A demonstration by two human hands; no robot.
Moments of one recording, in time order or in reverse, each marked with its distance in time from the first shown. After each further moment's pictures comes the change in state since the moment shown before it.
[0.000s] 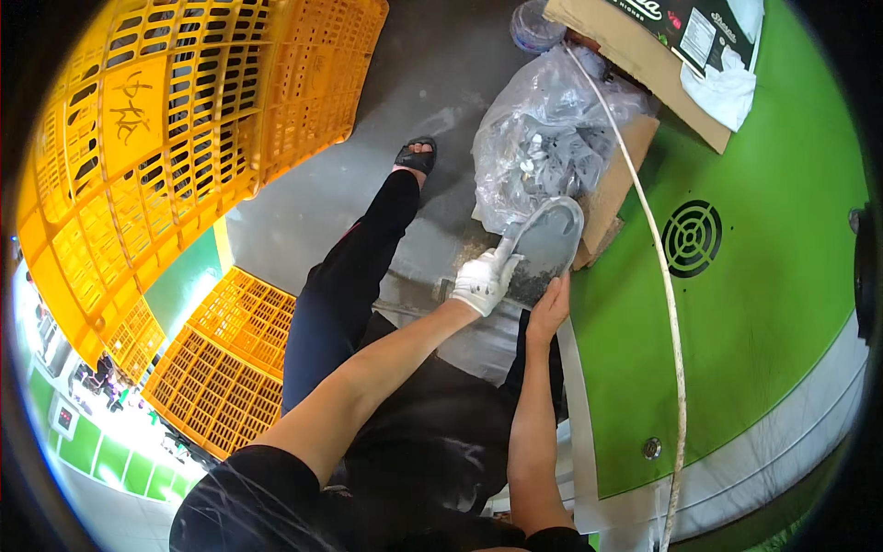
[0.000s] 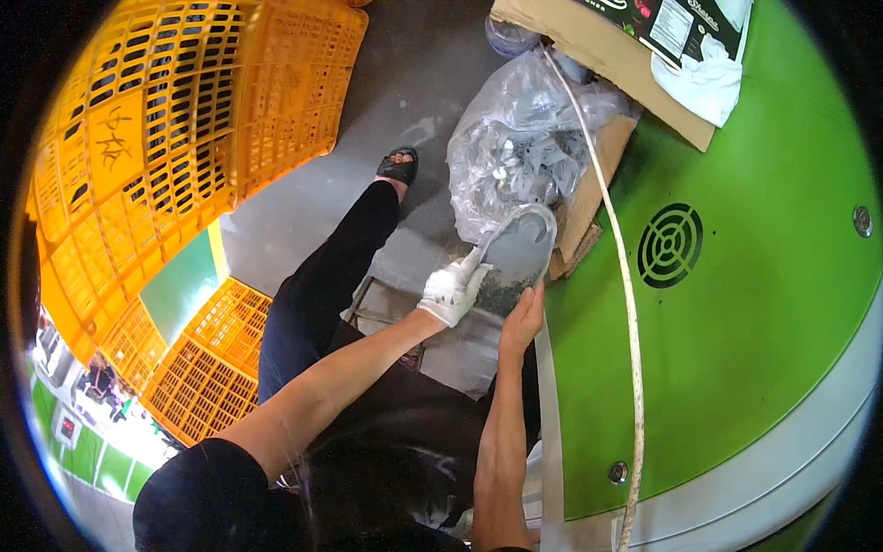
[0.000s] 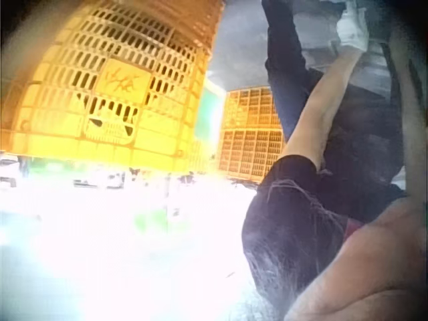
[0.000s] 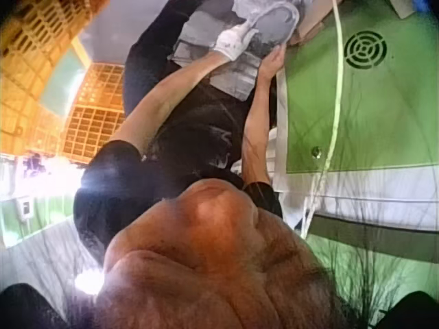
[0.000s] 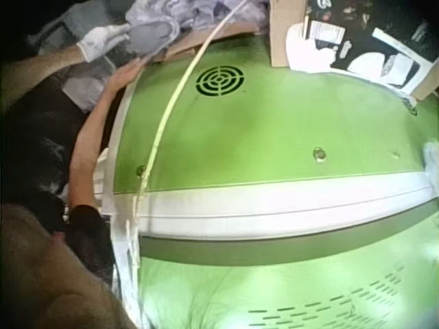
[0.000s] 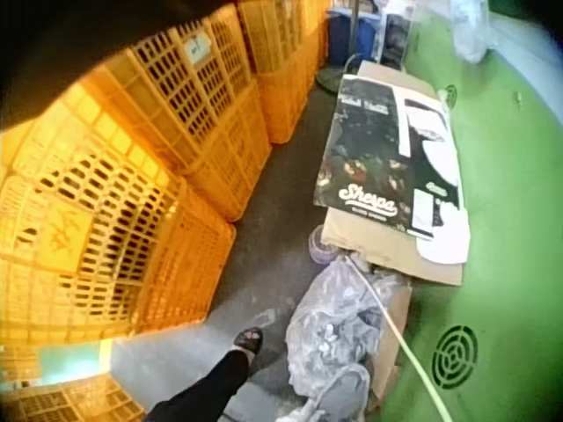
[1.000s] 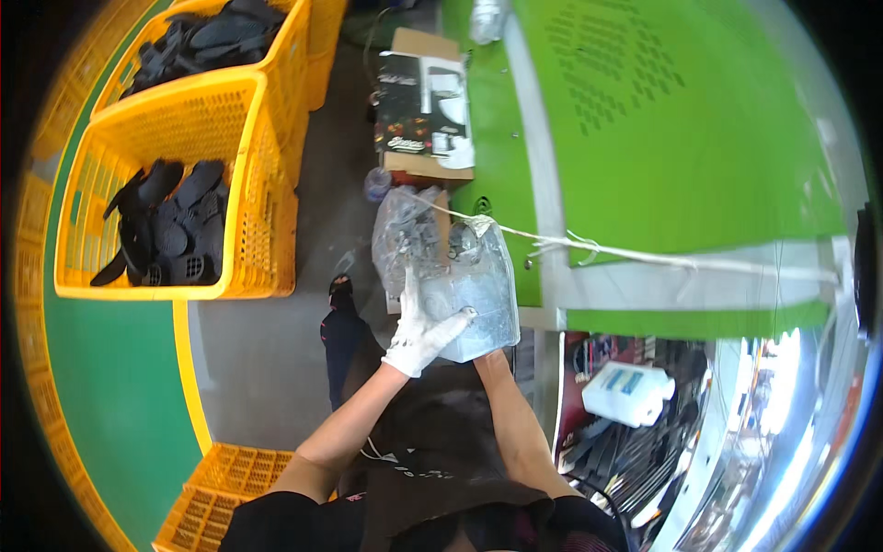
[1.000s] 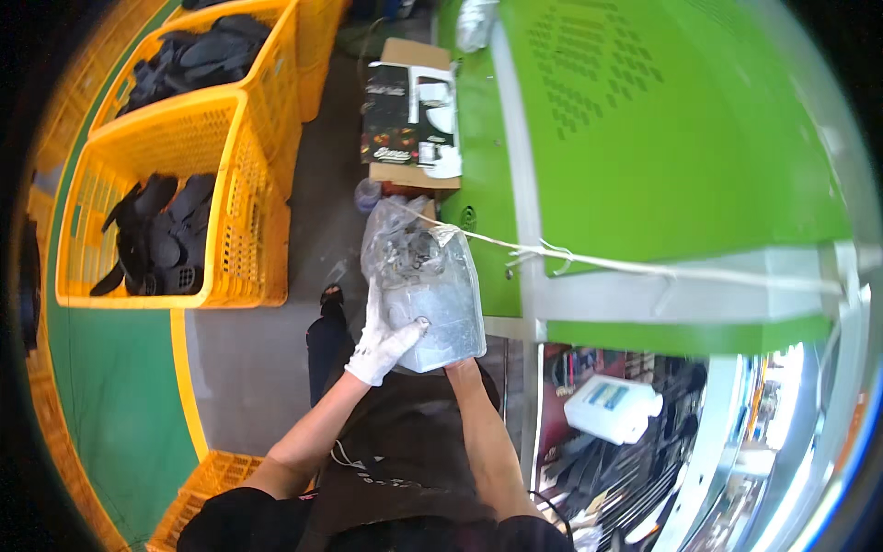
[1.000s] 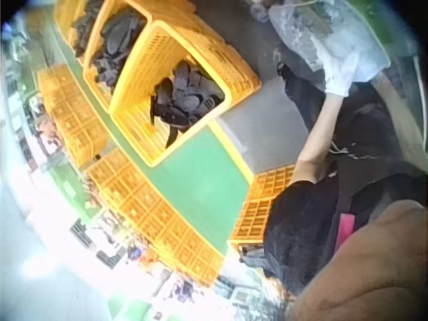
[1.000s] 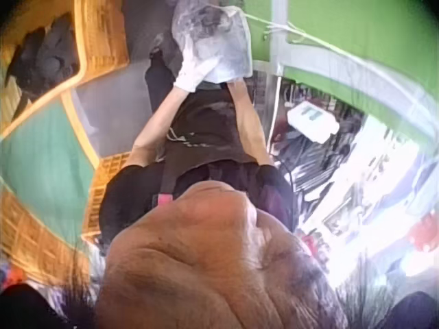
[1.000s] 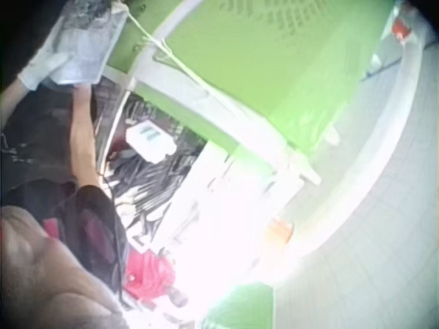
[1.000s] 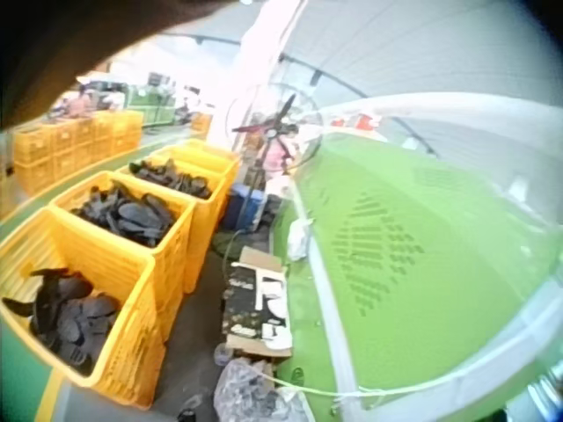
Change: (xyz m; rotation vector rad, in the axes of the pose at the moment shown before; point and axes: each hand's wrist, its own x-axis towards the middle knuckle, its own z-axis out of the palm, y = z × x) left_hand -0.278 0.123 -0.243 -0.741 -0.030 0.692; right_hand -0.203 -0.260 -0.140 1.527 -0.441 0.055
